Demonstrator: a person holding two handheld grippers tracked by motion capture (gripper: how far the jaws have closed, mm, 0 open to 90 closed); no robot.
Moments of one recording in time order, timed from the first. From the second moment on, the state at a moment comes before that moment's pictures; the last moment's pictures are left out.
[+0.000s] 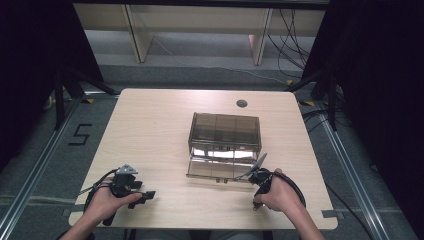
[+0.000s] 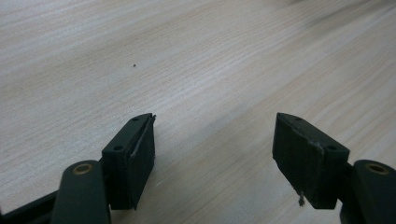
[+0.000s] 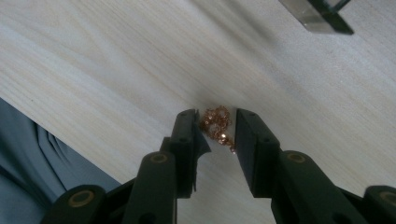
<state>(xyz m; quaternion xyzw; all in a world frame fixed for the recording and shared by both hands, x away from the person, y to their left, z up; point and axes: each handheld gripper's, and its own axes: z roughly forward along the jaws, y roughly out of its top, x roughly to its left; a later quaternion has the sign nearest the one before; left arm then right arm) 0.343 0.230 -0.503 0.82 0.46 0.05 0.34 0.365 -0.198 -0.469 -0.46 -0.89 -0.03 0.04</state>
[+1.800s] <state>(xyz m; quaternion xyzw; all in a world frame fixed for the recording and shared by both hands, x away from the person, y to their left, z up) 0.342 0.230 -0.503 0.82 0.46 0.06 0.33 0.369 -0.194 -0.432 -0.45 -0.89 -0.02 0.04</state>
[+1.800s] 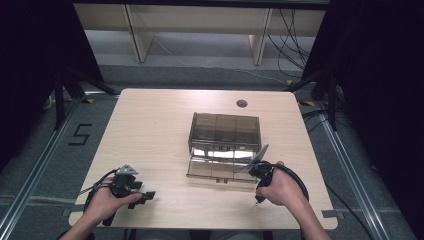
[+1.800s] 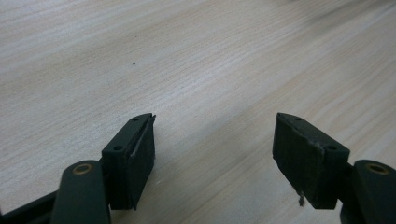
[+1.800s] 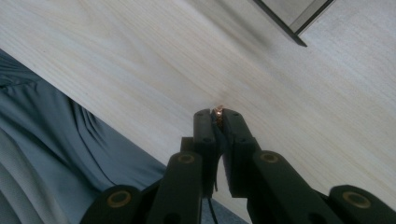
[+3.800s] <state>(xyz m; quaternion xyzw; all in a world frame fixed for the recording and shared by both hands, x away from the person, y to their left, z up) 0.339 0.234 -0.504 0.81 0.47 0.05 0.33 0.392 -0.173 -0.384 -0.45 -0.89 -0.07 0.04</state>
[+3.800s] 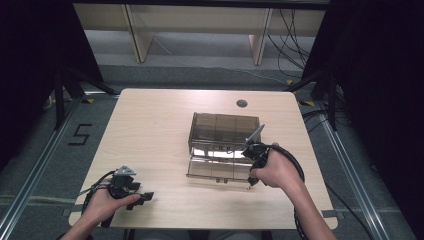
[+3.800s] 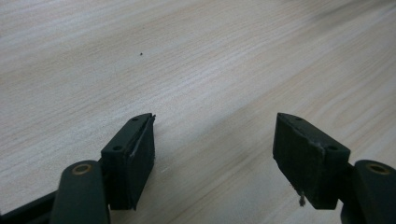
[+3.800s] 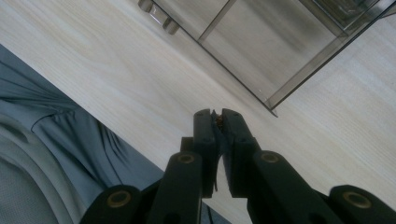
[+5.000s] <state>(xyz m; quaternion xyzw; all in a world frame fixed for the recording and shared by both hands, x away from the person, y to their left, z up) 0.337 0.235 -0.502 0.82 0.47 0.07 0.33 0.397 -0.164 -0.369 -0.46 -0.89 -0.08 0.04</state>
